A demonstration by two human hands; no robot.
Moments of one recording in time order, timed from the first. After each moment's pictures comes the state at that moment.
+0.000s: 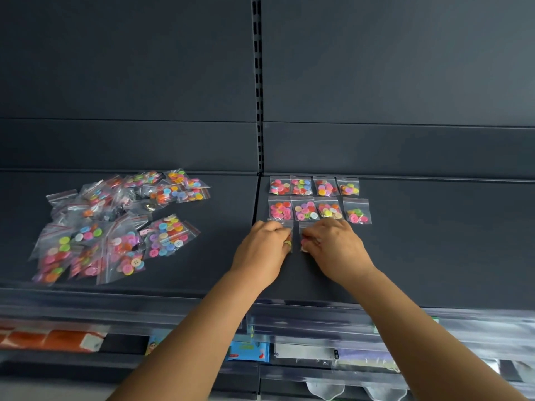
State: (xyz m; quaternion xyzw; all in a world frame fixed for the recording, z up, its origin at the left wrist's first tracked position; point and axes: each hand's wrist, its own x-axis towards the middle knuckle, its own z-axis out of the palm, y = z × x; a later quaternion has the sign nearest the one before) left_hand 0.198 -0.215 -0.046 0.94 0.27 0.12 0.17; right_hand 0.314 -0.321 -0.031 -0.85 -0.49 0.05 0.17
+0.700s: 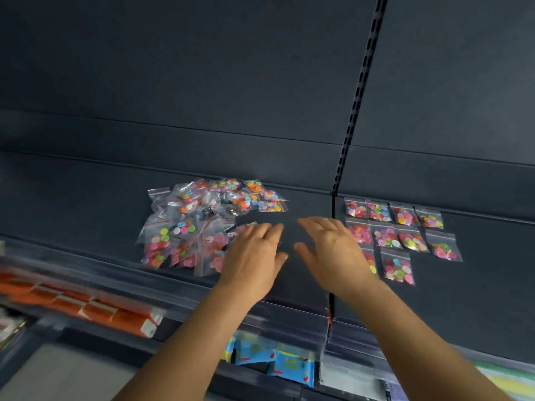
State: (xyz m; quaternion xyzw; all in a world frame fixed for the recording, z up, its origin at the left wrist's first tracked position) left_hand 0.066 -0.149 -0.016 0.92 0.34 0.17 0.06; right_hand 0.200 -0.232 0.005 -0.77 -0.60 0.01 0.20
